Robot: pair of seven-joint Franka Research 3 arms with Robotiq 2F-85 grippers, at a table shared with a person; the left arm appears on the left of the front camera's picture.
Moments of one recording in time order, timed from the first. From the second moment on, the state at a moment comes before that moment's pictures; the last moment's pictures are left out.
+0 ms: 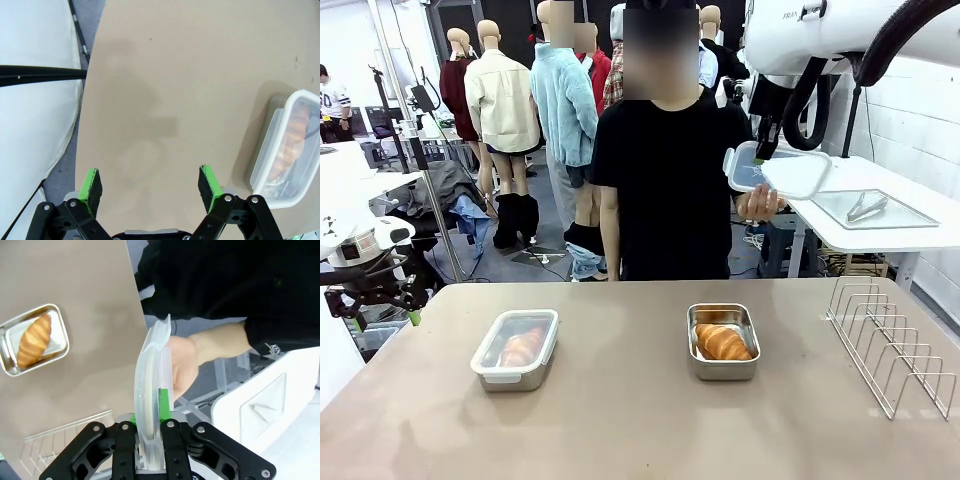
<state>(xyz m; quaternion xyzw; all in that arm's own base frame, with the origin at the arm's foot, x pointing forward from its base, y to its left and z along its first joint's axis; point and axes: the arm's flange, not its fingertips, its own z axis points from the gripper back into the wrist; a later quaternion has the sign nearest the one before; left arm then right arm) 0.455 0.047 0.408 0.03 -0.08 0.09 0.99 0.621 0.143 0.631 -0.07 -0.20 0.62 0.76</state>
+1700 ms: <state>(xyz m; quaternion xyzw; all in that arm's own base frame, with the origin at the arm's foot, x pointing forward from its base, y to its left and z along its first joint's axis) 0.455 0.047 0.408 0.03 -0.08 0.09 0.99 0.615 0.128 0.648 -0.07 -0.22 0.61 0.76</state>
